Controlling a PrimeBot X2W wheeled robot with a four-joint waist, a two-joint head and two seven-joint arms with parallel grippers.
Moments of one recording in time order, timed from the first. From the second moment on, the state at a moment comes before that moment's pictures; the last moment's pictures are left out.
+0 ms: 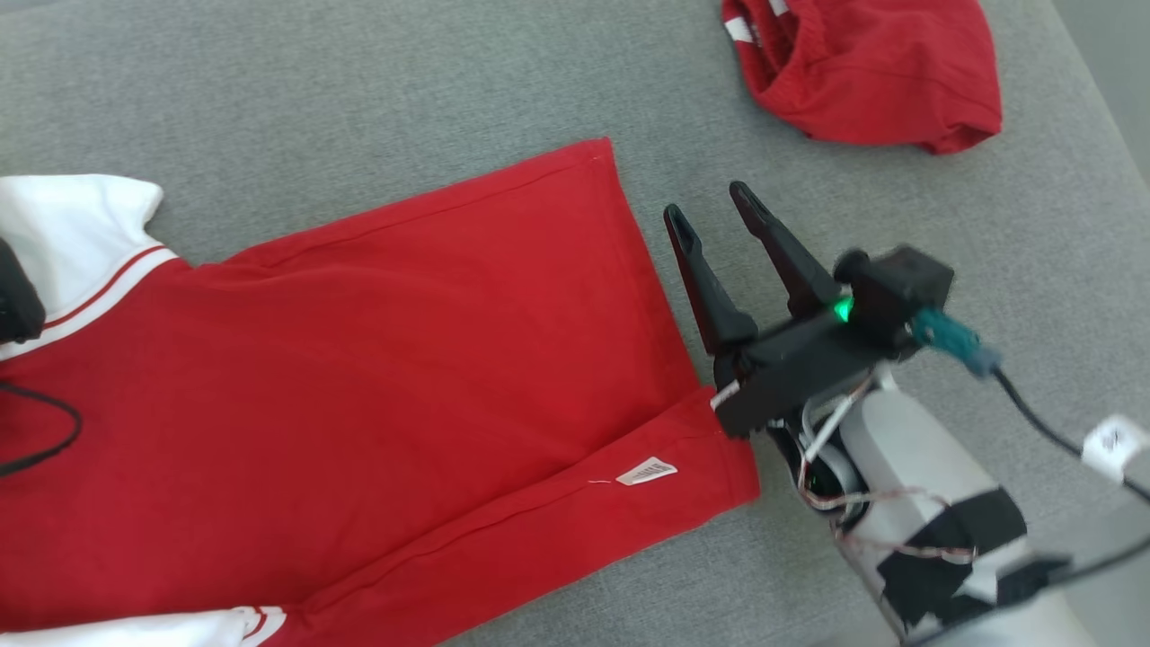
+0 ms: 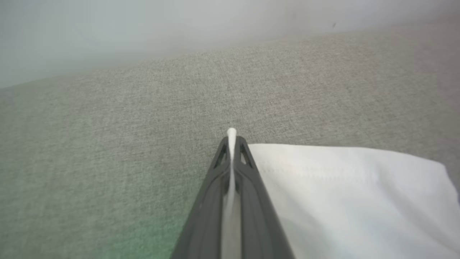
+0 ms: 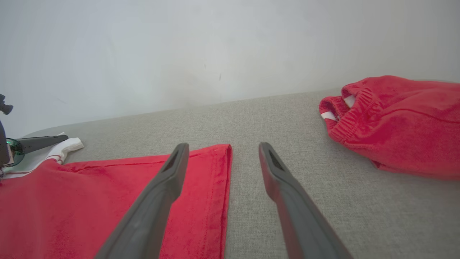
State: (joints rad) left arm -1.21 0.47 -0.42 1.13 -0.49 -0.13 -0.01; right arm -0.67 -0.20 0.60 0.31 0.49 0.13 -0.22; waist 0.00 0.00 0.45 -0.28
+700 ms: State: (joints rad) left arm -1.24 0.43 -0.55 1.01 -0.56 -0.13 -0.09; right arm -1.01 -0.11 0.59 0.78 0.60 0.13 -0.05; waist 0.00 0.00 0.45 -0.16
